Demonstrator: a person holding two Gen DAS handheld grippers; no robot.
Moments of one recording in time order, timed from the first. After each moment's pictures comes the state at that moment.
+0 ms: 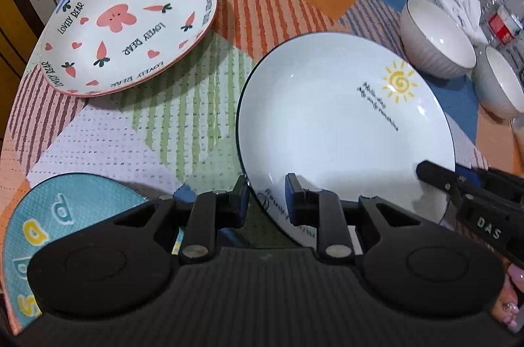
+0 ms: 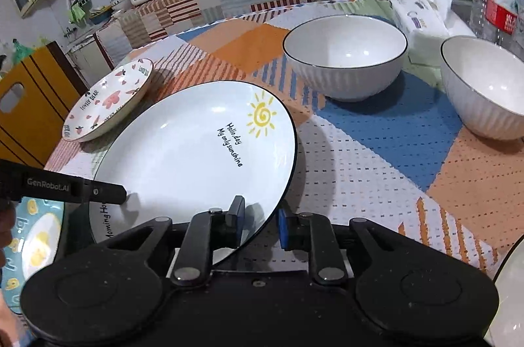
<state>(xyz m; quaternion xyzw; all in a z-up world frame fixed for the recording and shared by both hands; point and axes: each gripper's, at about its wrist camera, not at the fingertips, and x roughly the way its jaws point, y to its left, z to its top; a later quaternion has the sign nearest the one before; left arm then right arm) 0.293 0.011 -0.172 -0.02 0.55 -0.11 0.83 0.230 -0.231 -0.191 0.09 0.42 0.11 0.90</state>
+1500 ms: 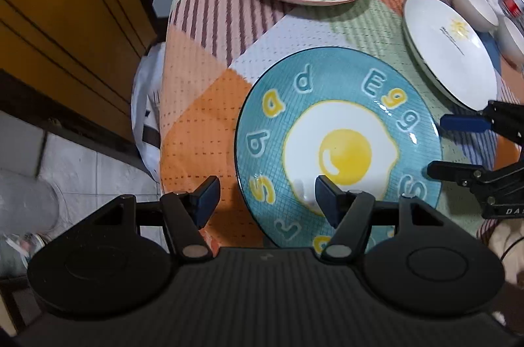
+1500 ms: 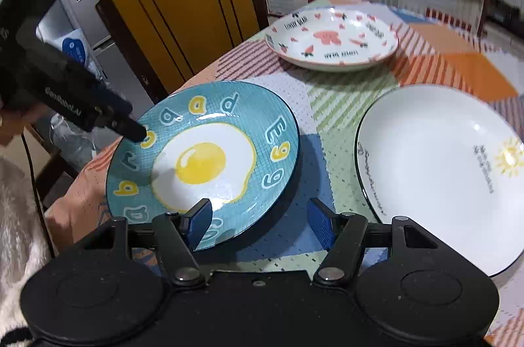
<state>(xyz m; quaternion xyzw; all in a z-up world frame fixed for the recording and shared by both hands) 0.206 0.224 -0.156 -0.02 0.58 -0.10 0.81 0.183 -0.067 -0.160 -0.05 0.44 0.35 0.83</state>
